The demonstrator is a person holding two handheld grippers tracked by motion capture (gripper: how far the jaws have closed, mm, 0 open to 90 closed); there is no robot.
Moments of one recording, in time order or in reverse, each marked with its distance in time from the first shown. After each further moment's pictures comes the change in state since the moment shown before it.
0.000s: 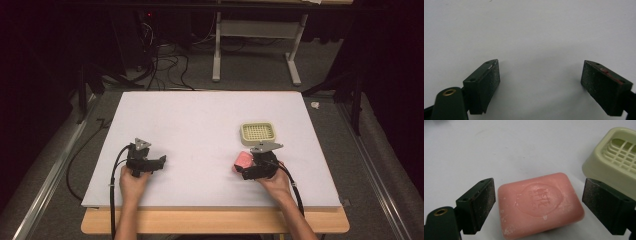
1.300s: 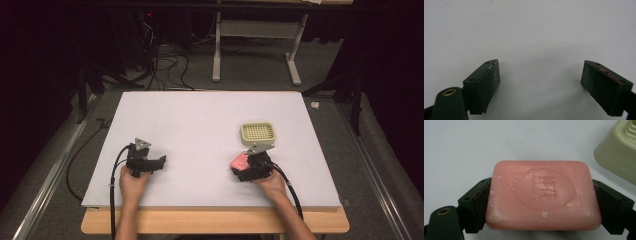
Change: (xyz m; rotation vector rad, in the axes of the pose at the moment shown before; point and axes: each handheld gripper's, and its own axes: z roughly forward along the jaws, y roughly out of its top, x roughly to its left) left arm 0.000 0.000 0.000 -0.001 0.001 -0.001; right arm 0.004 -0.006 0.021 0.084 -0.009 0.011
